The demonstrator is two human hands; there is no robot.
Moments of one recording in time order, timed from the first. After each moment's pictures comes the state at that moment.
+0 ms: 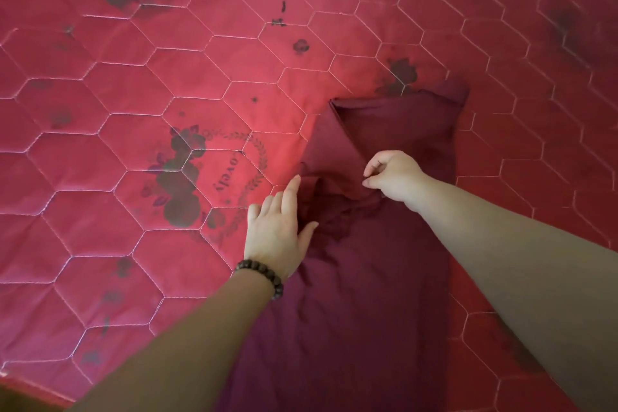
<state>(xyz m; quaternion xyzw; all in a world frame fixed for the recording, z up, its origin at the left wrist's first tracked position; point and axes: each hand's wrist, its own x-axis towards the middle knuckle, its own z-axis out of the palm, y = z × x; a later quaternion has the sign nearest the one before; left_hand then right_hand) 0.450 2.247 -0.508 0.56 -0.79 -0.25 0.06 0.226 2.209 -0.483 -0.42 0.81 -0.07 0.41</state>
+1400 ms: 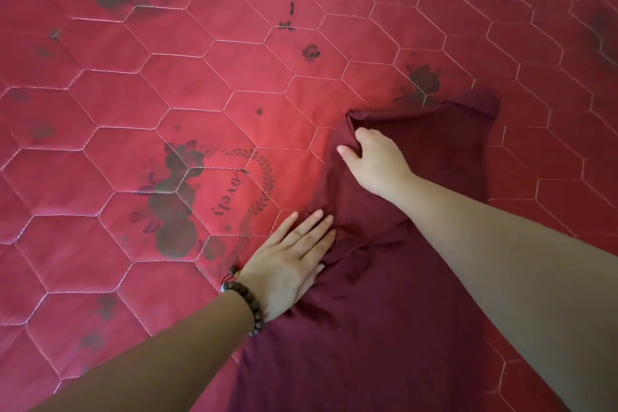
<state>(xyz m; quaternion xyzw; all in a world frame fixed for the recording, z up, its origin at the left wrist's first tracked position) 0.473 2.226 -0.551 0.26 -0.95 -0.13 0.05 0.252 2.145 -0.522 -0.59 0.77 -0.09 0.23</state>
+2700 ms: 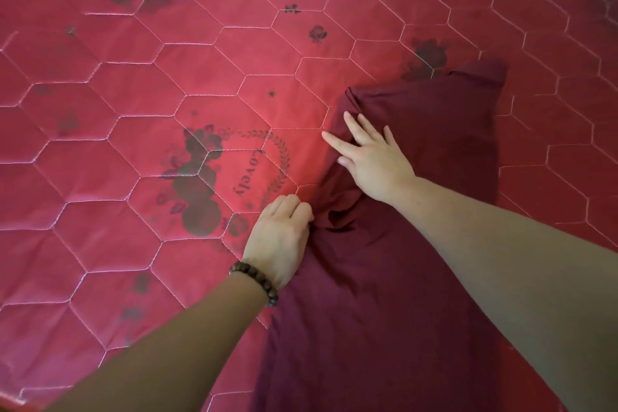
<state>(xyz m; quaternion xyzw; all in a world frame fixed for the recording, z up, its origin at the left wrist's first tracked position) 0.492 2.224 -0.529 0.41 -0.87 -0.24 0.17 0.277 2.181 -0.538 -0.70 0.69 0.06 0.18</state>
